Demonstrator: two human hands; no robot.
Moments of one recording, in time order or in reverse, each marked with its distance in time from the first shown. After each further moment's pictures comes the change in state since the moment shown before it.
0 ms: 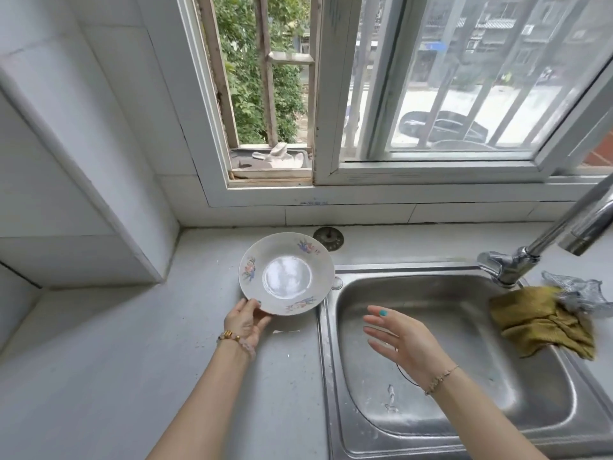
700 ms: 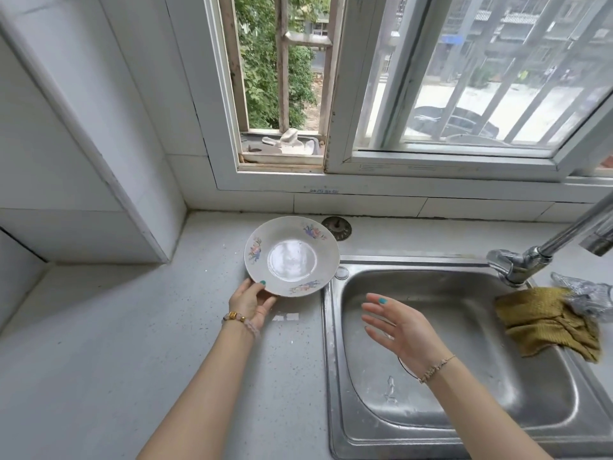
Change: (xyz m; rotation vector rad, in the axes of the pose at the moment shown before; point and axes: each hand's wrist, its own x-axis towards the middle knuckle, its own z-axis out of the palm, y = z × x) left_hand -0.014 0.008 0.008 -0.115 -0.053 -0.022; right_hand 0.001 -0.002 0.015 0.020 -0.032 0.008
